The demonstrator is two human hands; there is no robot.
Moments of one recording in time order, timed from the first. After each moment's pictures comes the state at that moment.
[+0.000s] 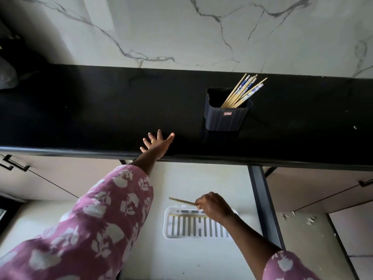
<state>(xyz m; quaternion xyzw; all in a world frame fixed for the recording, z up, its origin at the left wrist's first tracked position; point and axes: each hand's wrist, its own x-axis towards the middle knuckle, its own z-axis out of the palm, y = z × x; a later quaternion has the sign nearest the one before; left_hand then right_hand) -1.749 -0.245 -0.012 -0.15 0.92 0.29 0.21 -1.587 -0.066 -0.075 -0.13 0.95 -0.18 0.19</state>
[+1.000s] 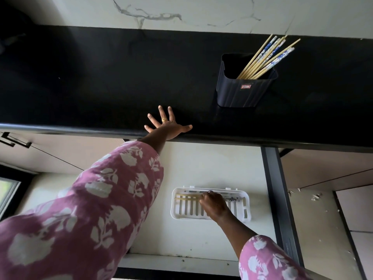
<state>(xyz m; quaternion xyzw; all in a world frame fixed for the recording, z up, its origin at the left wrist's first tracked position) -1.755 -0.236 -0.019 -0.09 0.95 0.15 0.27 -1.566 -0.098 -0.126 -0.23 0.95 0.02 0.21</state>
